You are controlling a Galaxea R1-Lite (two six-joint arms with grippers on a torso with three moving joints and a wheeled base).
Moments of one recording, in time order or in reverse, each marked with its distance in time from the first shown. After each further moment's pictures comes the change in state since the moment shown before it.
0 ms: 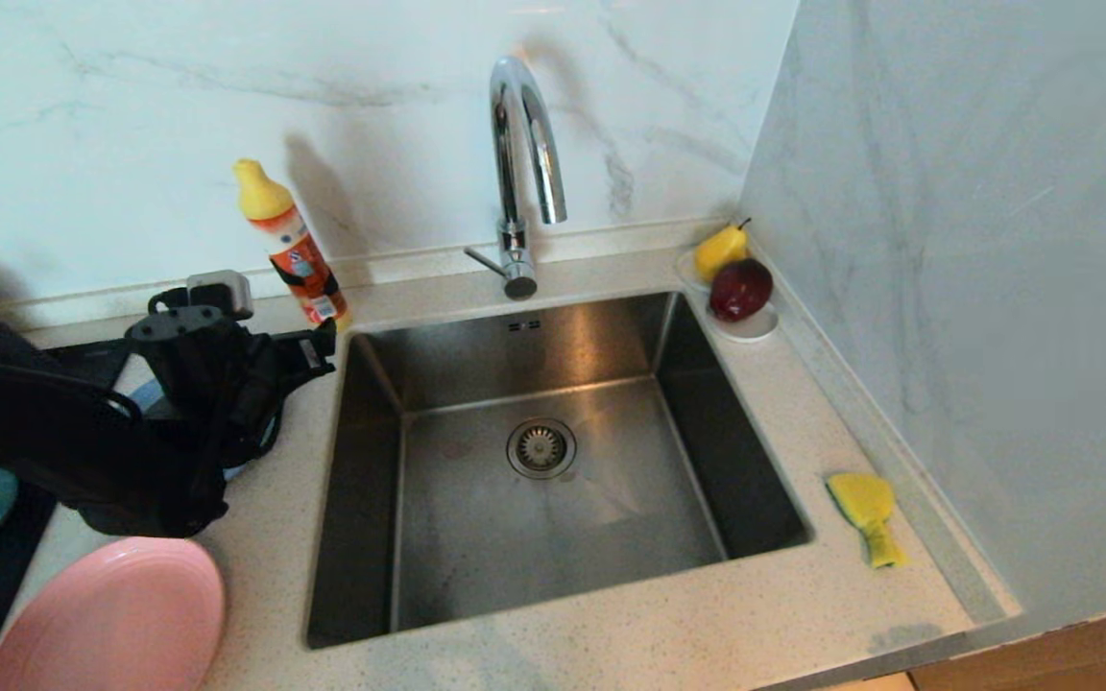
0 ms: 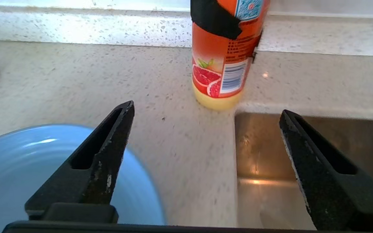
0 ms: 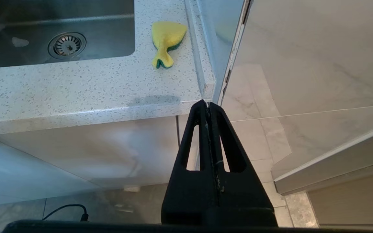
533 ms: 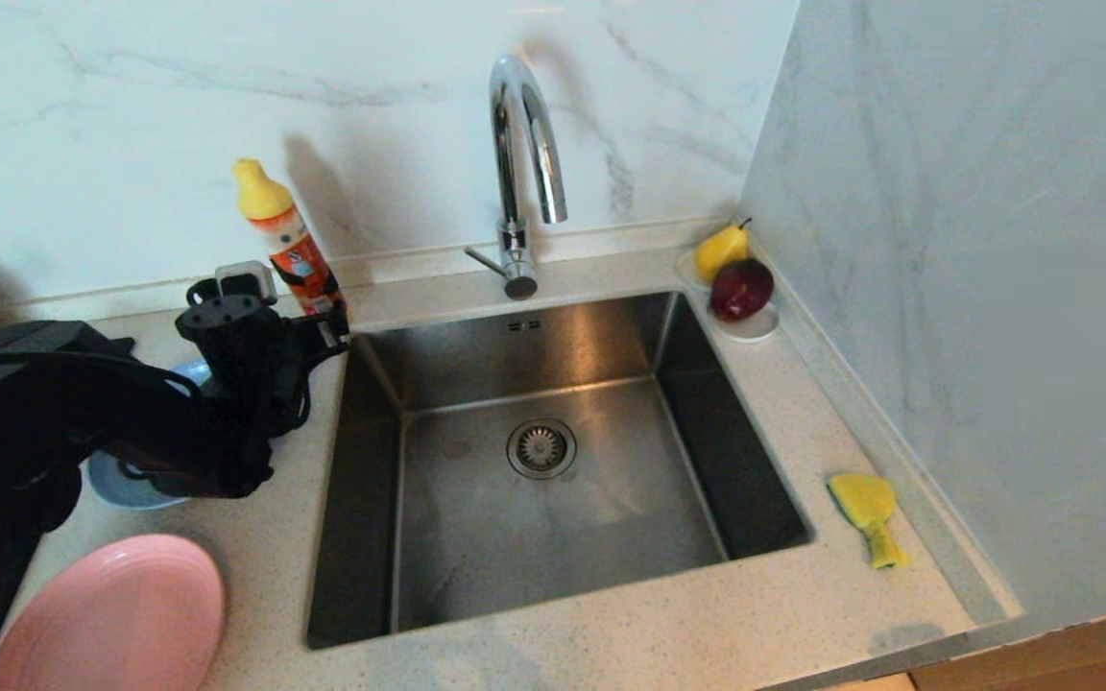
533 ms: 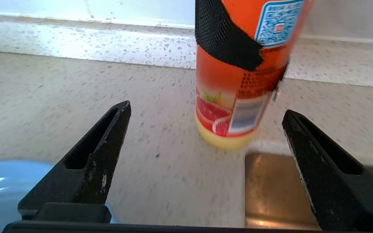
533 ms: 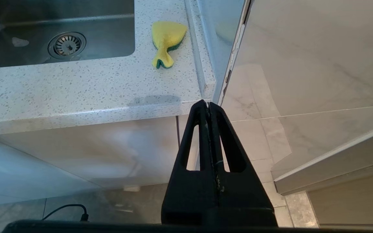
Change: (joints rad) left arm -0.001 0.156 -0.250 0.028 0.064 -0.001; right arm 0.000 0.000 0.000 0.000 0.000 0.000
